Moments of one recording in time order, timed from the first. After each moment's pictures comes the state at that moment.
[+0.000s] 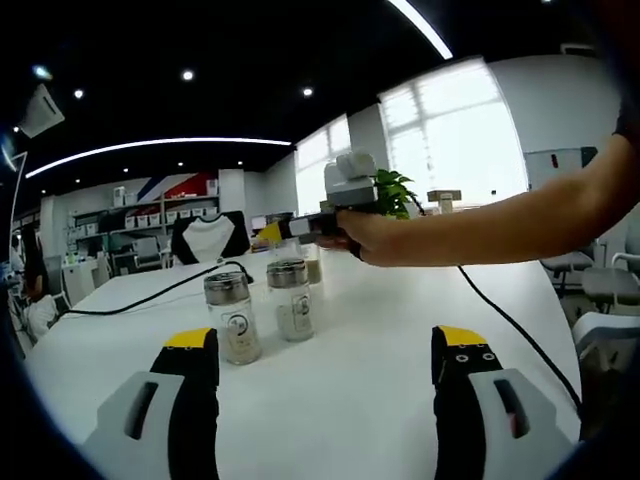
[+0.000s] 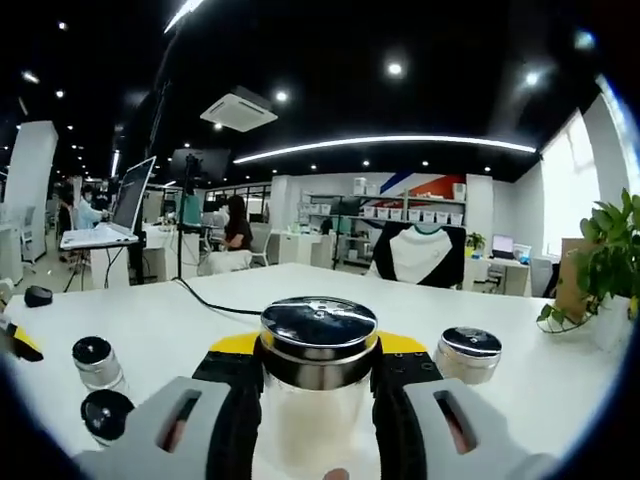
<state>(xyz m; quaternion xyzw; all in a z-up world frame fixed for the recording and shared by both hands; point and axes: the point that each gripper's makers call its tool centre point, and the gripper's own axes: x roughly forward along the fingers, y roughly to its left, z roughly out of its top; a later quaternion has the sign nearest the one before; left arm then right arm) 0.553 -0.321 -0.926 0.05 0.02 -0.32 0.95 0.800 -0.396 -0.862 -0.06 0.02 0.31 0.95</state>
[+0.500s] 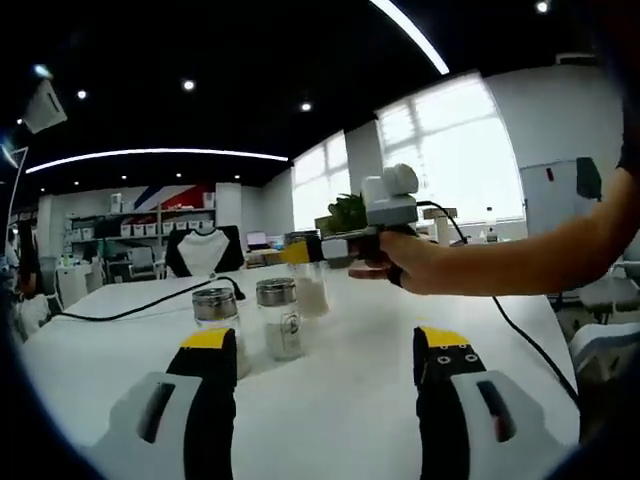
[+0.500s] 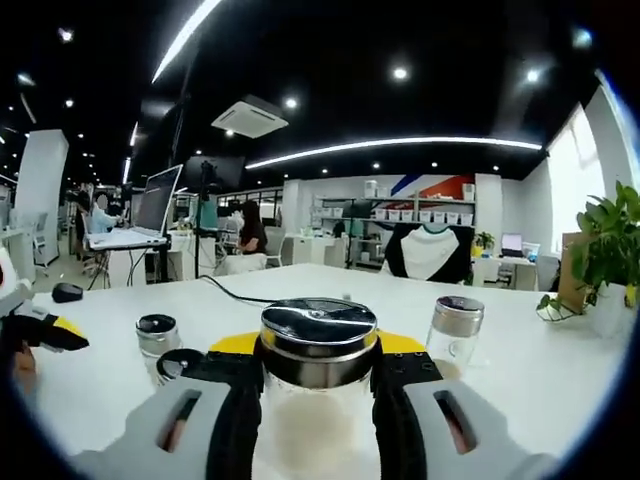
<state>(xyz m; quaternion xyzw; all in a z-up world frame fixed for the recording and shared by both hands) 0.551 -0.328 -0.902 0.02 -0.06 -0.33 0.94 0.704 -0.399 -0.870 -0.05 0.01 0.33 0.94</state>
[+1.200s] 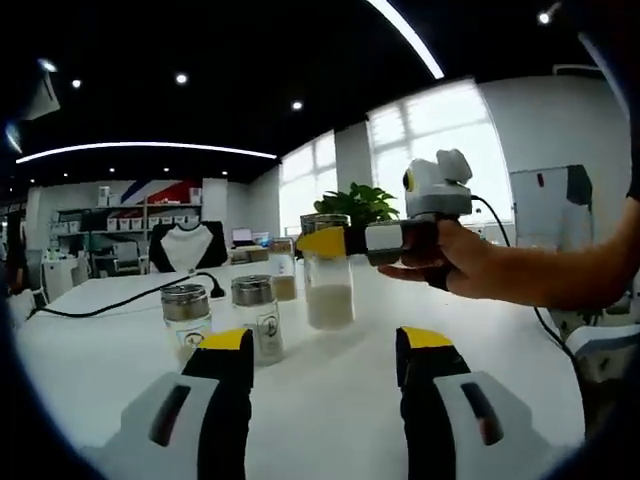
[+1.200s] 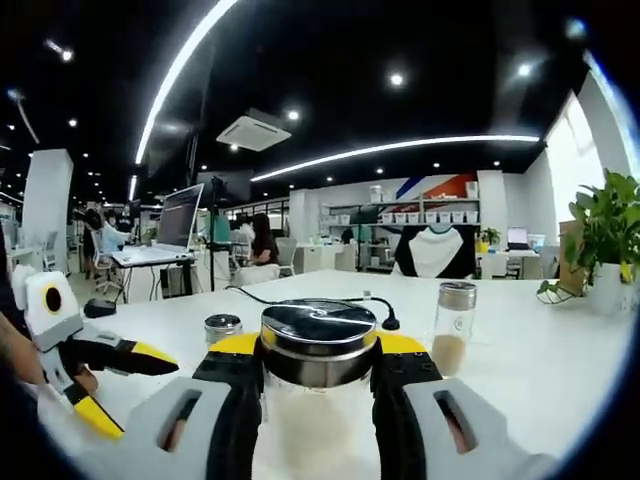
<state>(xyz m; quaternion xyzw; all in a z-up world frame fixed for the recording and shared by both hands) 0.562 -0.359 -0.926 0.04 -0.01 -0.37 0.93 0.624 -0.402 -0.865 -0.01 0.00 0.37 0.93</state>
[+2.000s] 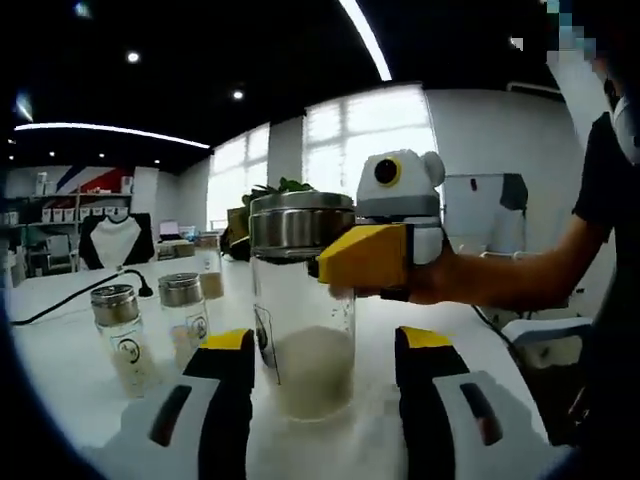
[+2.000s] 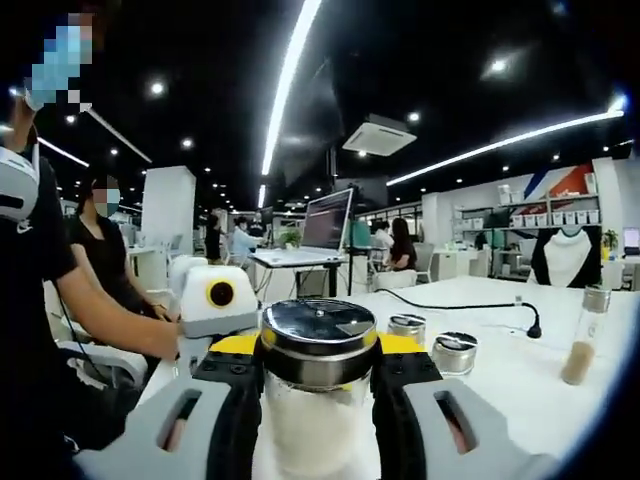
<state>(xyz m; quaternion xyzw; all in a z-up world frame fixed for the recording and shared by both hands) 0.513 -0.384 -0.922 0.01 0.01 -0.55 0.83 0.523 -0.331 -0.872 -0.01 -0.01 0.64 0.76</state>
